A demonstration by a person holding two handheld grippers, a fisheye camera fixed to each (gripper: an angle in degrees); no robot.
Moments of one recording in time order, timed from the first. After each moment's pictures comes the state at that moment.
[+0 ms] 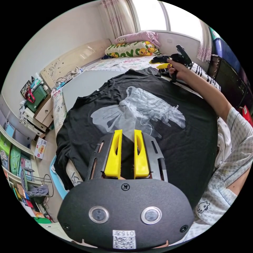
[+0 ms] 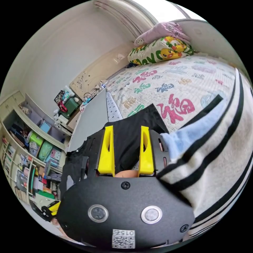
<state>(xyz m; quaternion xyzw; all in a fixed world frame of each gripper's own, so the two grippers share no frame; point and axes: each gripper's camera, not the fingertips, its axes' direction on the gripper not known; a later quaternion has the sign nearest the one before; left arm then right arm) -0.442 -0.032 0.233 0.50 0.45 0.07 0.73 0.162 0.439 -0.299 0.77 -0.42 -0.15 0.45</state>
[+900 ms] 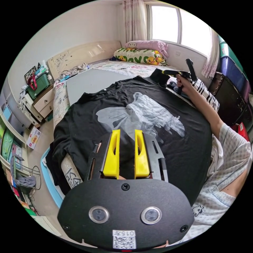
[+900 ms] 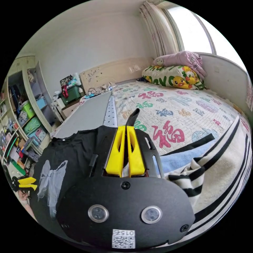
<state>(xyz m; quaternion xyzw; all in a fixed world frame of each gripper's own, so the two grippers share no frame) -0.439 -0.017 0.329 0.49 0.51 0.02 0.71 0.163 0.481 -0.292 0.86 -0.28 -0.18 0.39</state>
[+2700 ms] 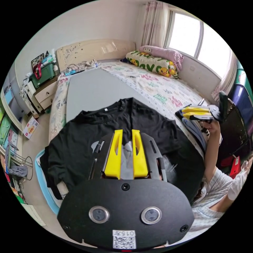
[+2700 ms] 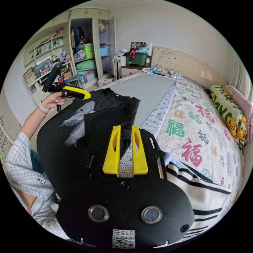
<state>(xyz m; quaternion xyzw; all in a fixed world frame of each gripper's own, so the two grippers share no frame) -0.409 -0.056 0.281 0.45 0.56 -0.05 0.70 0.160 0.584 -0.185 0.79 -0.04 -0.47 0.39</state>
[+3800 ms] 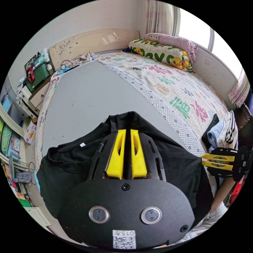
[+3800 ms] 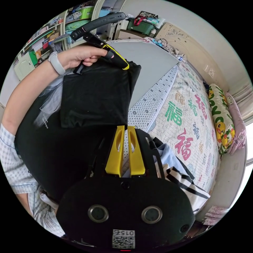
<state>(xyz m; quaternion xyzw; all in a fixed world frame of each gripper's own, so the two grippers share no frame) -0.307 -0.290 0.117 0.40 0.53 -0.03 0.75 0.064 0.577 -0.178 0.74 0.15 -0.40 0.51</state>
